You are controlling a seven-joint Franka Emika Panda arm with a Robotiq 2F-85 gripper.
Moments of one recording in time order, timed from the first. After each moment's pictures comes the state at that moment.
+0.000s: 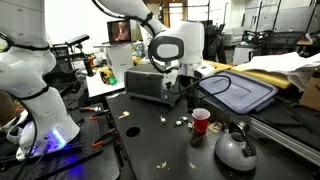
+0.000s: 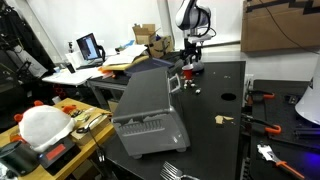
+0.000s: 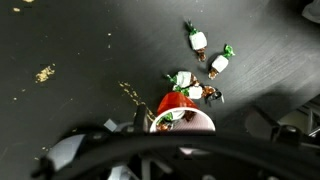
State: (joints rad) arm -0.32 0.38 -0.16 -2.07 0.23 2.47 -0.04
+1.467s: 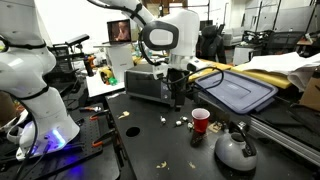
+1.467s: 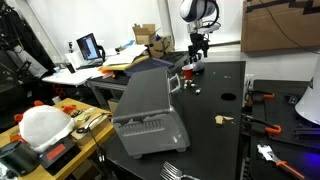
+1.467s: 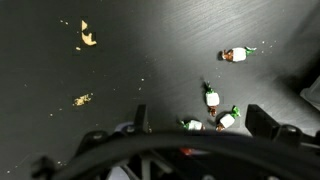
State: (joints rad) arm -0.32 0.24 -0.19 -2.14 0.08 2.26 -0.15
